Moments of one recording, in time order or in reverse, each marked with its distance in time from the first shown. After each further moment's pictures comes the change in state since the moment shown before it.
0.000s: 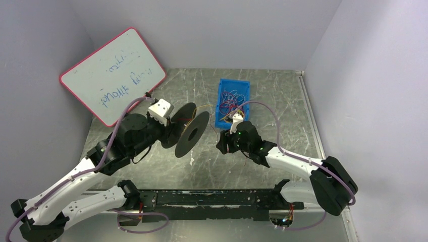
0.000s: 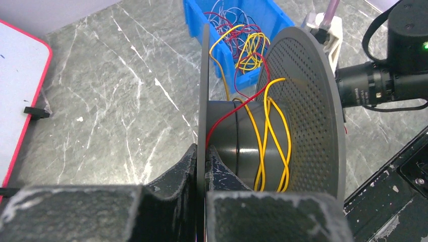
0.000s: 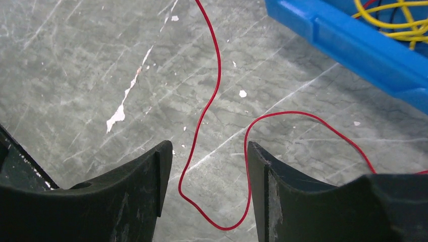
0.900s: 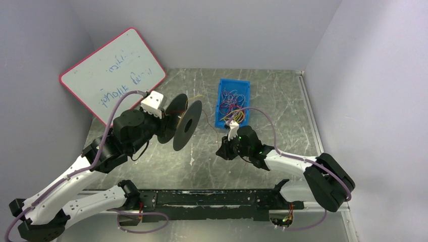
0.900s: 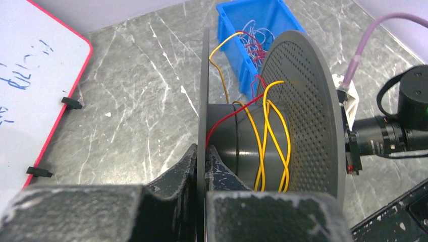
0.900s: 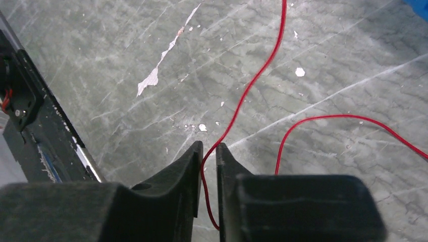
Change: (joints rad) left arm 0.000 0.027 0.094 -0.045 -0.132 -0.045; right arm -0.001 0.072 -0.088 0.148 -0.229 -0.006
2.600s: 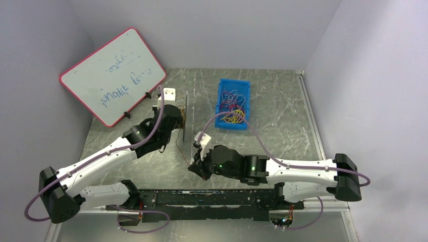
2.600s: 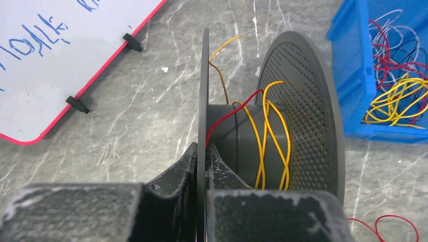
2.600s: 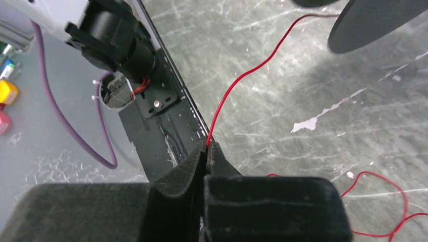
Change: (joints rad) left arm 0.001 0.302 -0.057 0.102 -0.444 -0.228; right arm 0.671 -0.121 0.356 -0.300 0.448 0.057
